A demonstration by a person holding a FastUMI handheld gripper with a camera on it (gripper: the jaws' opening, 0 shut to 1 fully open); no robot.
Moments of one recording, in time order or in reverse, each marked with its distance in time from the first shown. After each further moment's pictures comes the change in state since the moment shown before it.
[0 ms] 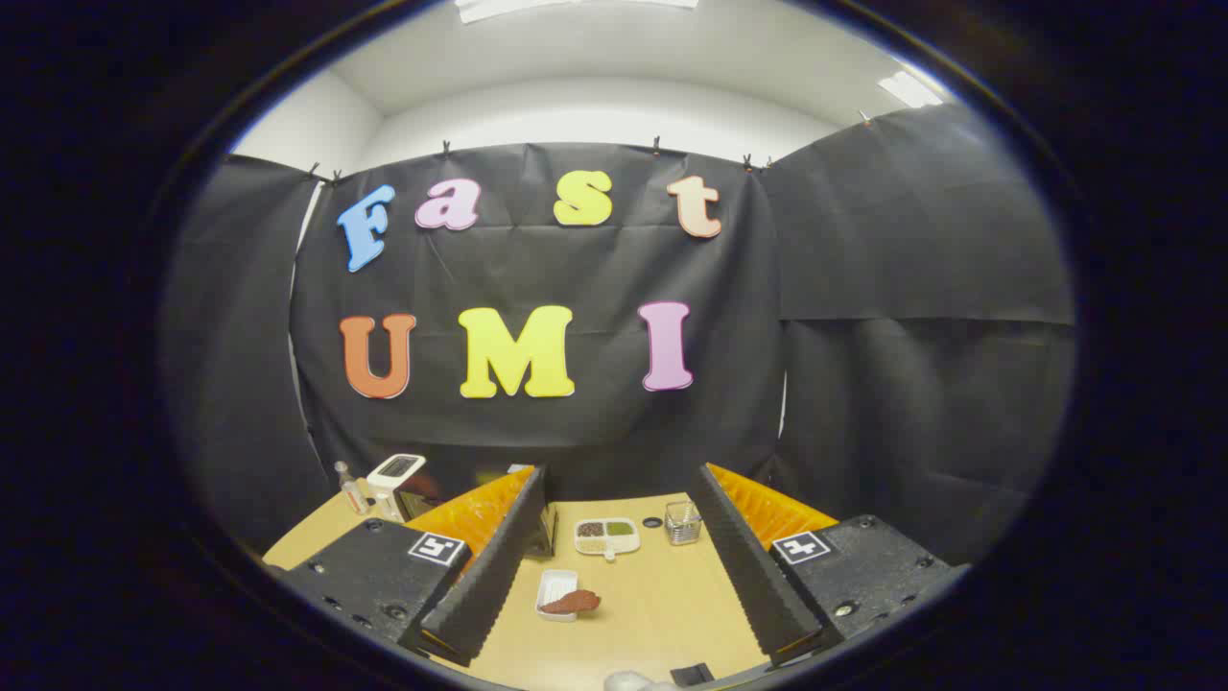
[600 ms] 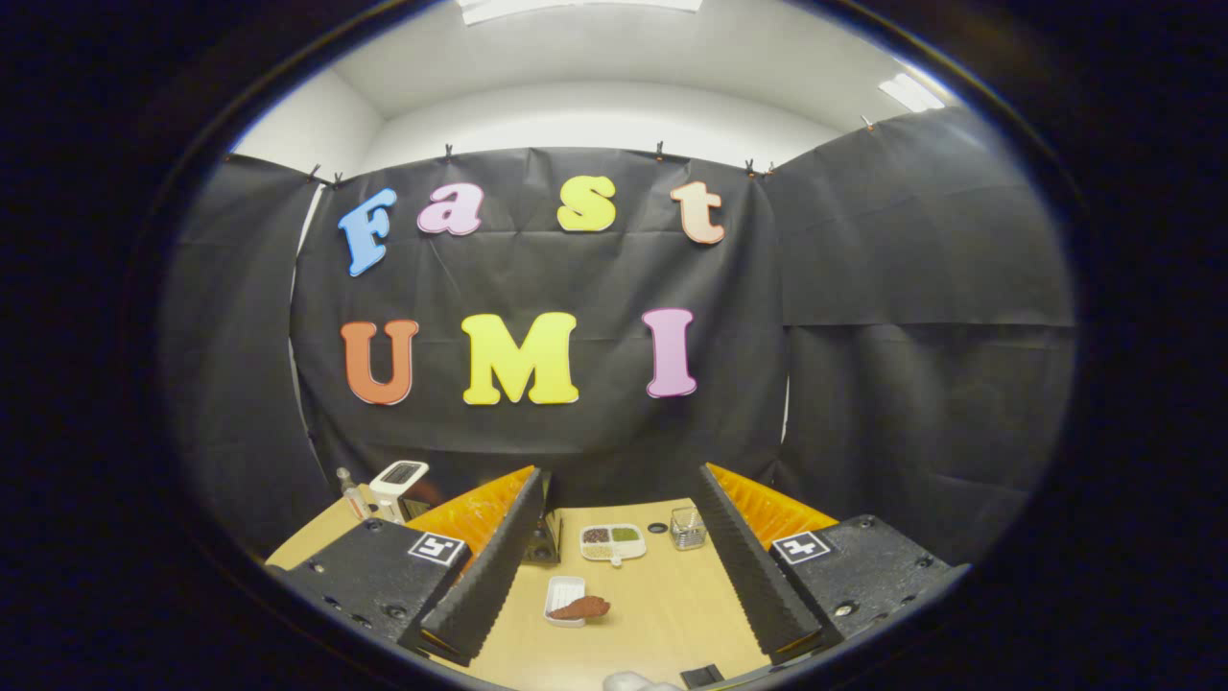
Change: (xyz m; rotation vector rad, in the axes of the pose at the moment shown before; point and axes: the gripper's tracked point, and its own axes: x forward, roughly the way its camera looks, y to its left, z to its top) arm 0.002 0.018 0.009 0.010 -0.021 0.008
